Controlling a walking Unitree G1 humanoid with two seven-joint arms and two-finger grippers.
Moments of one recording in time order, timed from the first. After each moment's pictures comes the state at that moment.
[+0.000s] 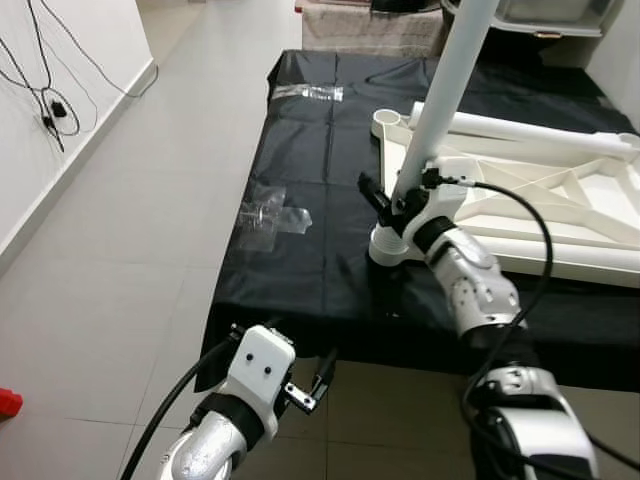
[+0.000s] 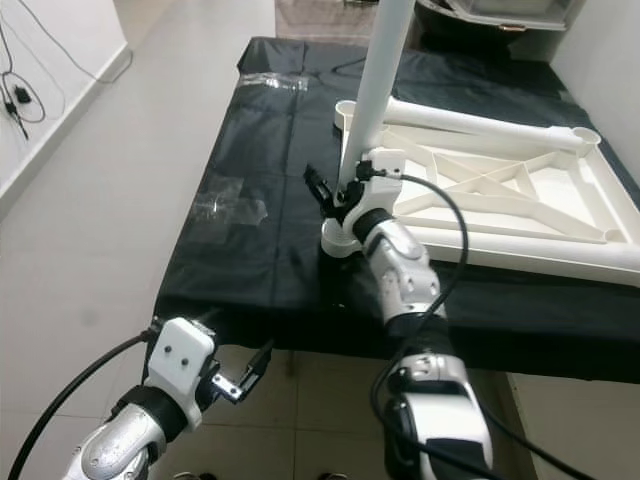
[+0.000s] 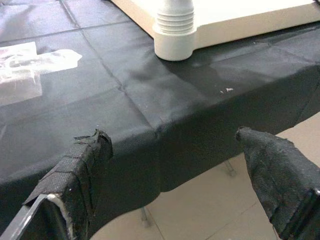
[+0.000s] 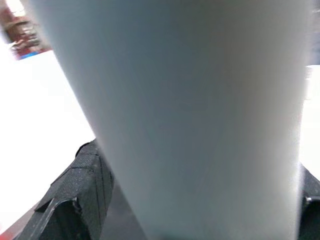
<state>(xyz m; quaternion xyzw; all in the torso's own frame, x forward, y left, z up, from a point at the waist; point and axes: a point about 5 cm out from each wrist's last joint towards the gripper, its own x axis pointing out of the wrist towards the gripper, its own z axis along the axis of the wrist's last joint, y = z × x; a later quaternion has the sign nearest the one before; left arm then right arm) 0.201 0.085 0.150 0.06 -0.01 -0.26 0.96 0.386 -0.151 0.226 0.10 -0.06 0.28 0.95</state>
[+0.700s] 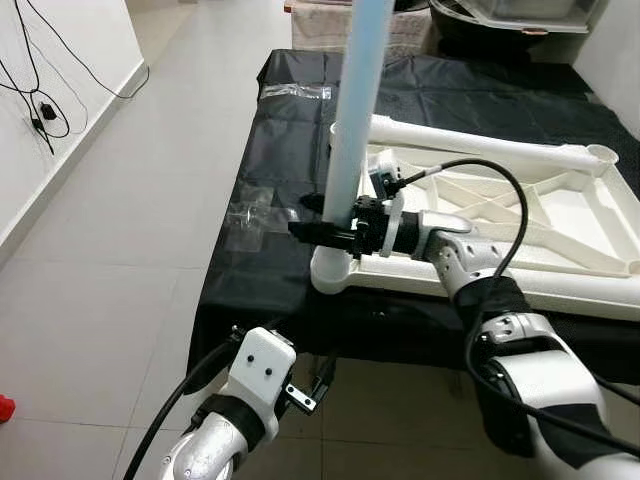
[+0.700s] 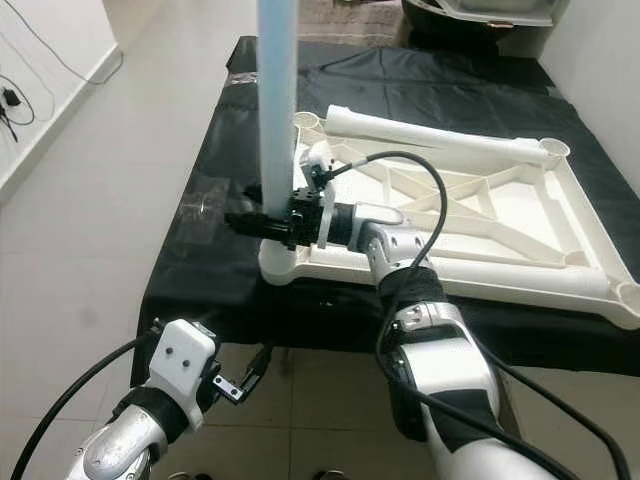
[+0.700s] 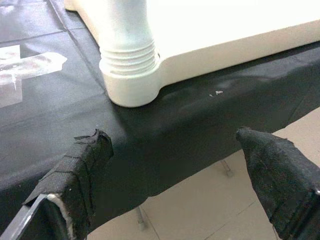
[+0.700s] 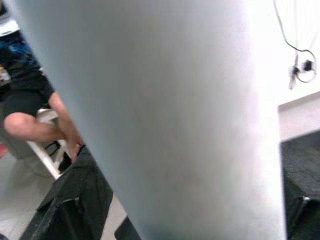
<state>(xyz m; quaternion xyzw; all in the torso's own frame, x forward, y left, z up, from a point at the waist) 0.200 0.085 0.149 0.06 -0.02 -0.26 0.96 0.373 -0.093 0.237 0.05 -0.01 0.64 0.76</state>
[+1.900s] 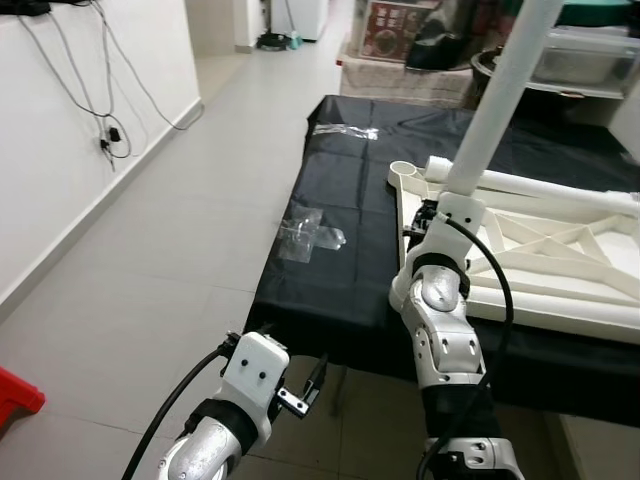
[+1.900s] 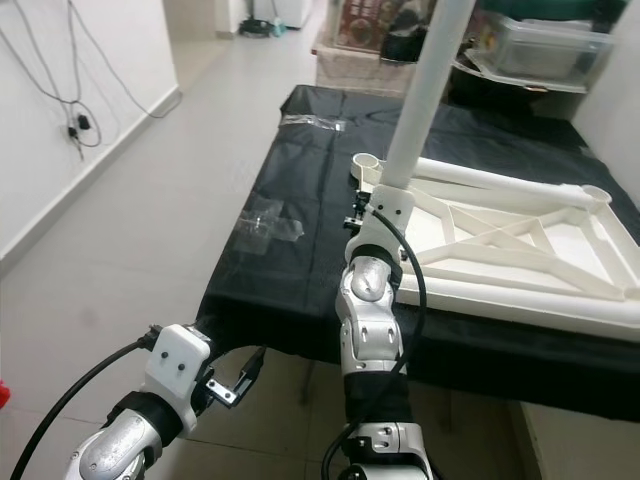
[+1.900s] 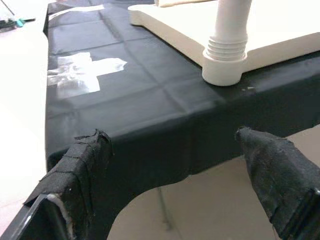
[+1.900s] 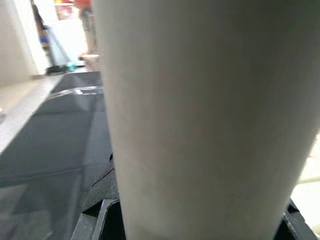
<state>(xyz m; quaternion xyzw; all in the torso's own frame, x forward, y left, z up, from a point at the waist) 0.206 0.089 0.146 0.06 -0.02 -0.26 0.96 0.350 -0.136 0.201 0.05 -0.06 -0.20 0.98</state>
